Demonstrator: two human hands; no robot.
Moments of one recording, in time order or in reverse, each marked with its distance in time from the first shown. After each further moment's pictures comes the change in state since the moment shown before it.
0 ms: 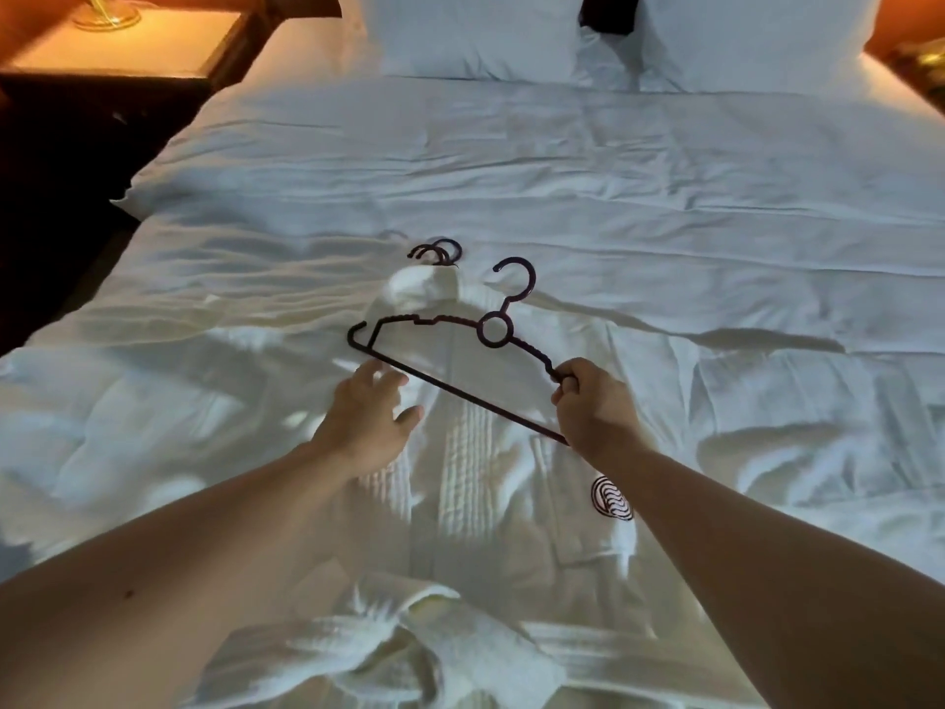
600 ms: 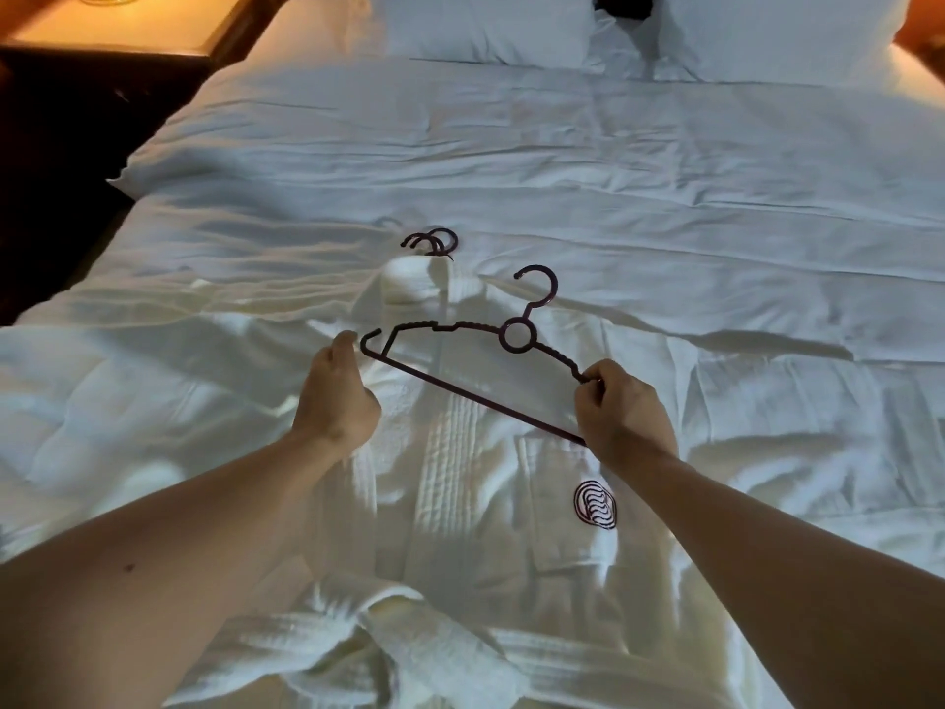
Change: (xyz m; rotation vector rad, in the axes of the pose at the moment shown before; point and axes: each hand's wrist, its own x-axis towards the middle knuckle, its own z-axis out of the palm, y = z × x) left_hand 0.003 0.021 -0.013 -0.144 0.174 -0.224; right_hand 0.007 0.029 -0.030 -0.214 0.064 -0.078
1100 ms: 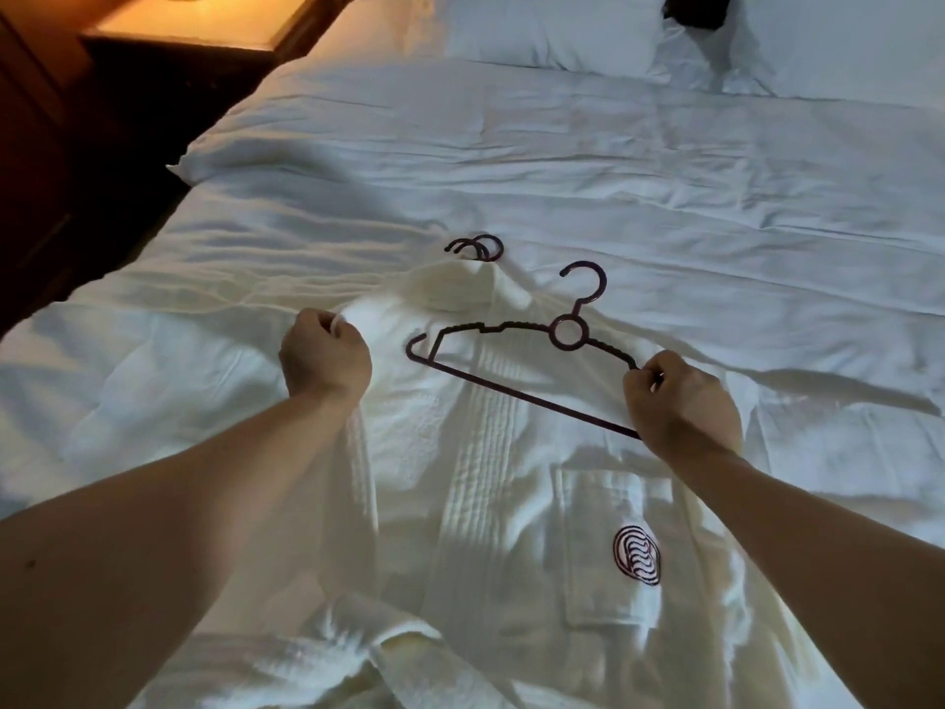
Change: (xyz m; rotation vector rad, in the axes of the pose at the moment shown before) left_hand 0.039 -0.003 -0.025 -0.219 0.455 -0.352; right_hand 0.050 -0.005 -0.003 -0.128 0.087 -0.020
